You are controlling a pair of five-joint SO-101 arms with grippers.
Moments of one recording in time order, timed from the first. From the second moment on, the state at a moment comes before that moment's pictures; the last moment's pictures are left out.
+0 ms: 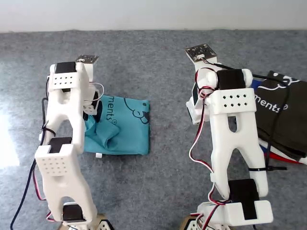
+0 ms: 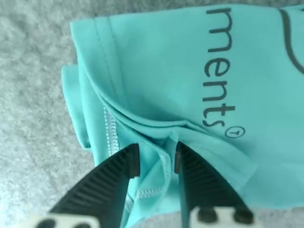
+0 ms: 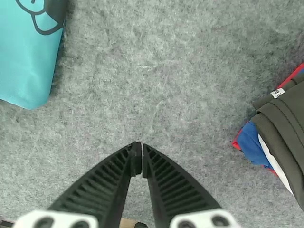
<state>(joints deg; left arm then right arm) -7.7 34.0 -24.0 98.5 -5.0 -8.8 -4.4 -7.5 100.7 11.4</state>
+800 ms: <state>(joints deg) -12.7 34.0 -20.3 92.7 -6.5 -8.8 -4.4 -7.5 100.7 11.4</state>
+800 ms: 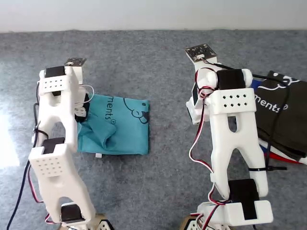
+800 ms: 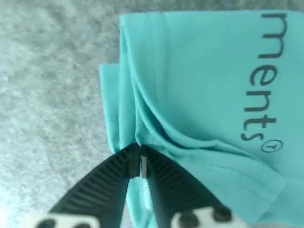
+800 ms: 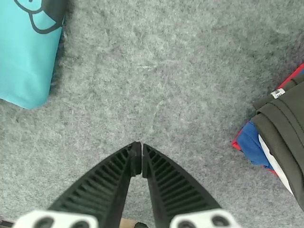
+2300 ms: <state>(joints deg) -0.4 28.8 -30.2 99.3 -8.3 -8.6 -4.4 -6.3 100.7 11.4</state>
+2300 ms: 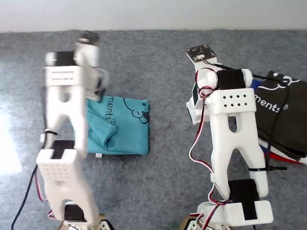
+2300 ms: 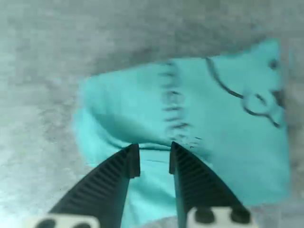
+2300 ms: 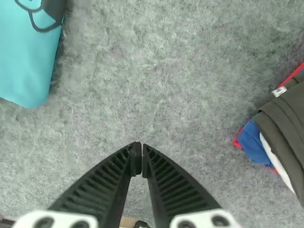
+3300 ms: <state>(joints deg) -14.2 18.3 -5.8 99.1 -15.0 -3.5 -6.5 -0.3 100.7 11.5</state>
